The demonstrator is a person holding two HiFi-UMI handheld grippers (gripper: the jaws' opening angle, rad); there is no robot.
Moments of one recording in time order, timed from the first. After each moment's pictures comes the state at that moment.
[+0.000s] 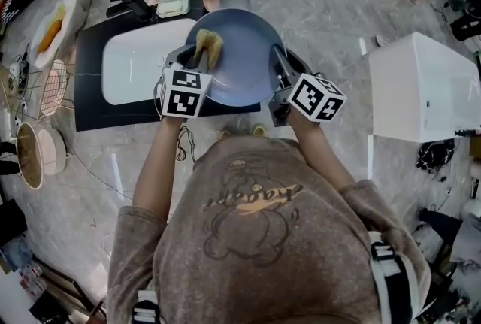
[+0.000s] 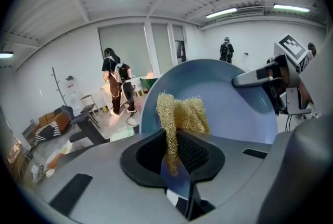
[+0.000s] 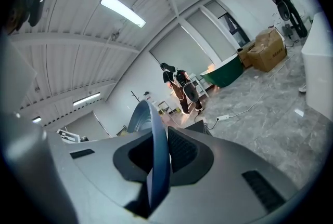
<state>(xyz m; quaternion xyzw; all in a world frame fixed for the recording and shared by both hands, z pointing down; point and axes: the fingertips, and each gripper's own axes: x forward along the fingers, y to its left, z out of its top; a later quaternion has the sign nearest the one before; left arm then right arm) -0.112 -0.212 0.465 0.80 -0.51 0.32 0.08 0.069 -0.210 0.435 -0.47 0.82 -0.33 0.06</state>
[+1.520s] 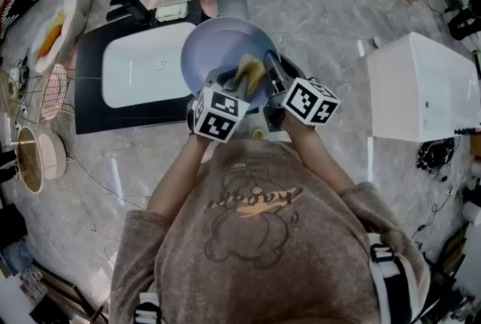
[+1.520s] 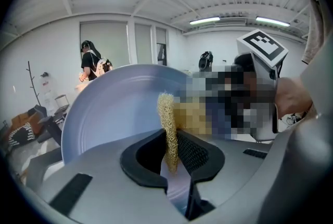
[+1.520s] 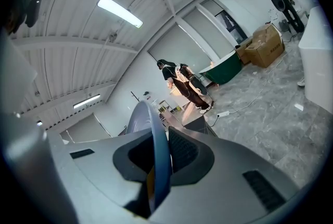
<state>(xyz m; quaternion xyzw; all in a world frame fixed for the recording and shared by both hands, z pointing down) -0.004 -0.156 0.477 0.86 -0.40 0.30 0.10 0.061 -0.200 0.441 -0.47 0.81 -0.34 0.07</state>
